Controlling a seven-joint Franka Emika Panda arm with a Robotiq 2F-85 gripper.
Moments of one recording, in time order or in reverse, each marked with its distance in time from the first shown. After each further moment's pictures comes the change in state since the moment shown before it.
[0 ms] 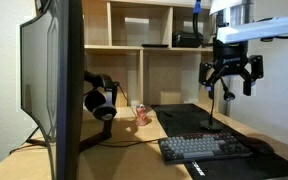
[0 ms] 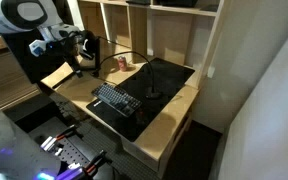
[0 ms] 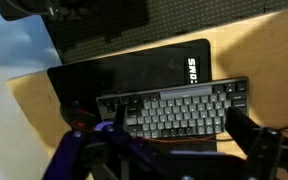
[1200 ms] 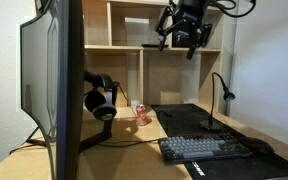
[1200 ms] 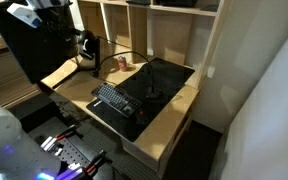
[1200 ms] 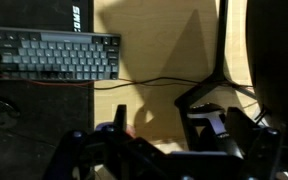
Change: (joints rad) arm 0.197 0.078 -0.115 0.249 0.258 0.101 -0.299
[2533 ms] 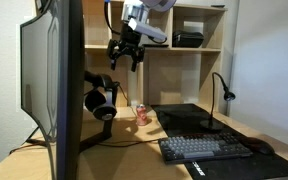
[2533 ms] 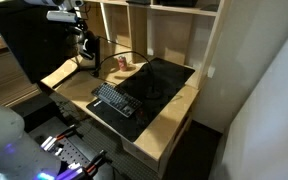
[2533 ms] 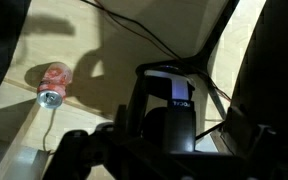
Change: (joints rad) arm 0.078 0.724 0.059 0.609 -0.290 0.101 -0.219
